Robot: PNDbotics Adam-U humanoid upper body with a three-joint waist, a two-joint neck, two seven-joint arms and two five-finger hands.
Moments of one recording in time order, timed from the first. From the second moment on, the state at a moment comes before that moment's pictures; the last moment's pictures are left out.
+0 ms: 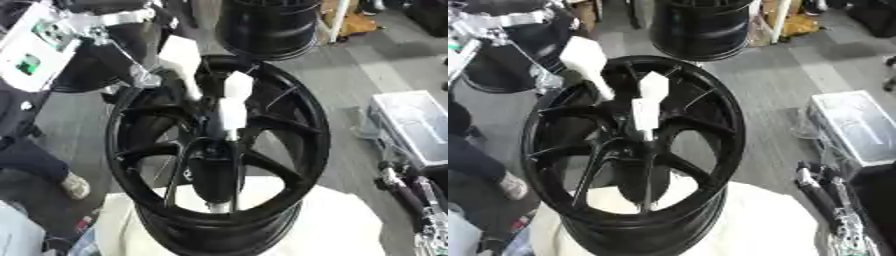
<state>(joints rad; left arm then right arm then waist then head) -0.83 0.76 -0.31 -1.49 -0.07 -0.44 -0.65 -0.10 -0.12 -0.15 -1.37 0.14 -0.13 0.04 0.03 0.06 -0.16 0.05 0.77</state>
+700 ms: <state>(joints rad) -0.19 0.86 0.04 -1.36 -0.34 -0.34 -0.41 -0.09 -0.12 -0.17 -1.37 0.14 -0.13 0.02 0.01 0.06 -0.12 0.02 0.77</state>
